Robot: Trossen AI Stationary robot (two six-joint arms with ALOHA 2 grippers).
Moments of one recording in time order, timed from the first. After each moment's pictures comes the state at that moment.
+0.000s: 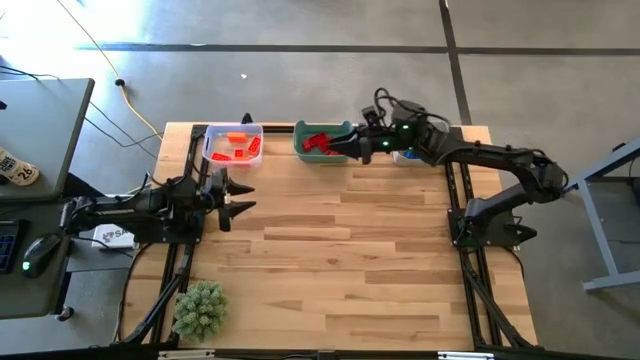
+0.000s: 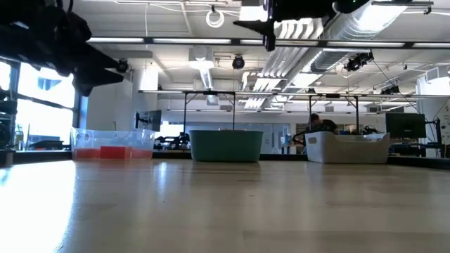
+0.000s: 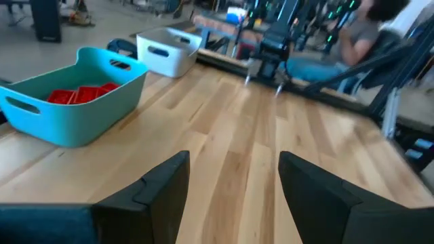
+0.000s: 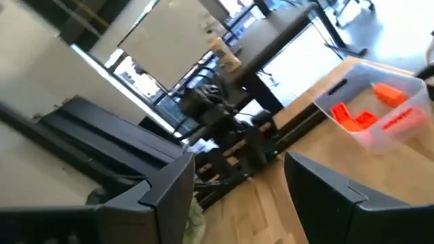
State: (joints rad) left arm 0.25 0.20 0.13 -0.13 -0.06 -0.25; right arm -0.40 1.40 1.10 0.23 -0.44 0.70
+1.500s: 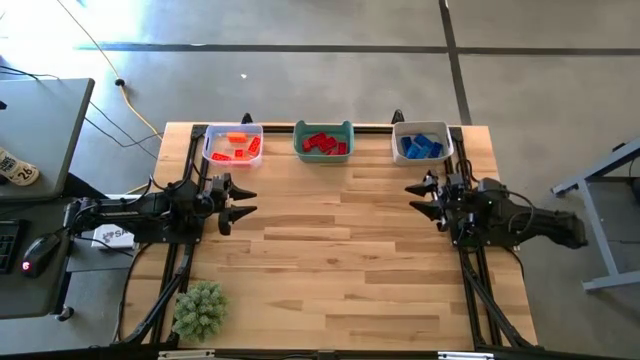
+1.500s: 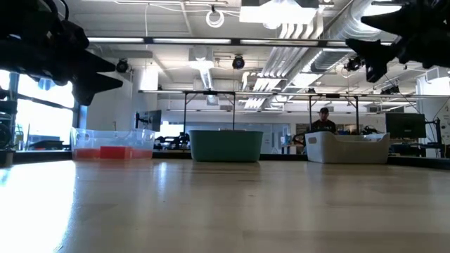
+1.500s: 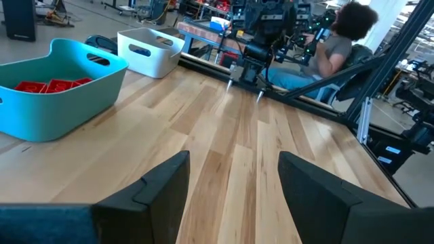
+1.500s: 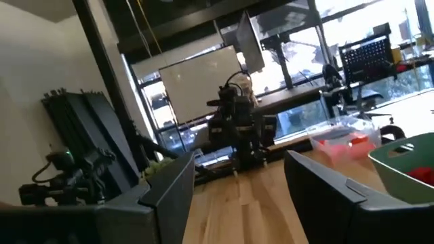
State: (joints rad) left arm 0.23 0.14 0.02 -0.02 -0.01 -0.30; right arm -0.21 0.05 0.01 0.29 -0.21 0.37
